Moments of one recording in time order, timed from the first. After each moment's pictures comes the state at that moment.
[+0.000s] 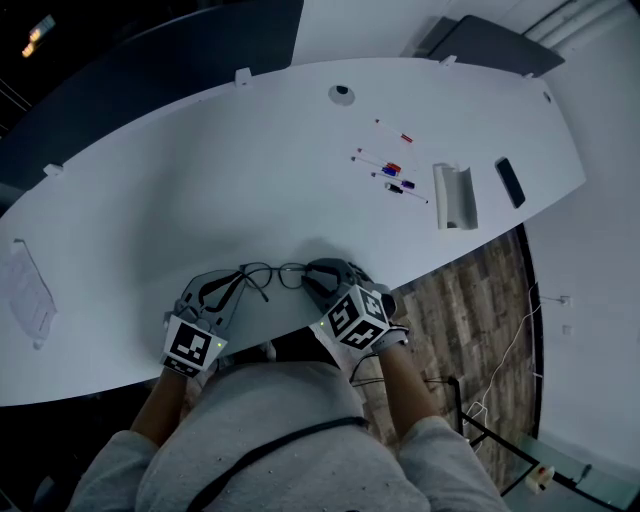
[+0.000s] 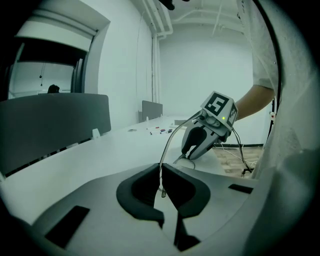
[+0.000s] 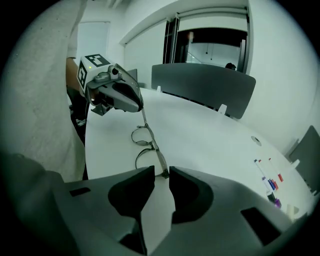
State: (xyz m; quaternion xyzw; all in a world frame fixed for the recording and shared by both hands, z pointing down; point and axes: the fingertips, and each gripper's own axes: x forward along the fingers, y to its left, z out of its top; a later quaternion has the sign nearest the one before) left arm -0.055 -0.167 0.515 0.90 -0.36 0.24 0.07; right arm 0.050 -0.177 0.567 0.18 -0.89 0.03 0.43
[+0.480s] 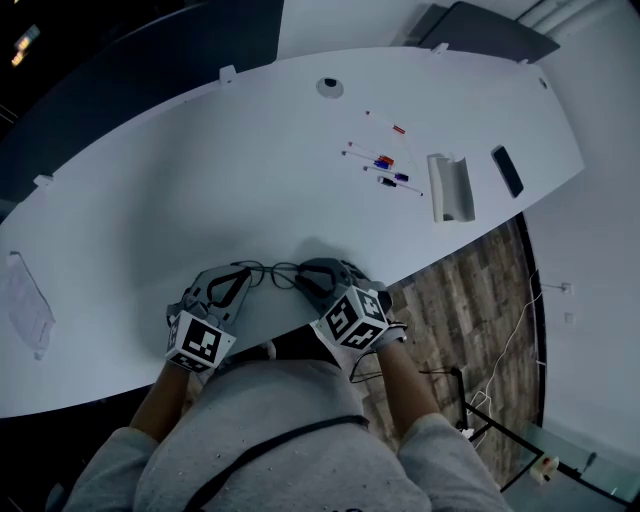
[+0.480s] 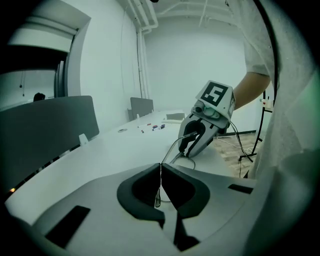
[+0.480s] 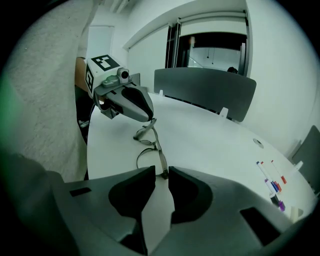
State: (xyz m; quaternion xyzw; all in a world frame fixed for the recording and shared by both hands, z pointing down) left arm -0.024 -0.178 0.529 0.91 -0.31 0.28 0.03; right arm 0.052 -0.178 0.567 0.17 -0.90 0.02 0.40
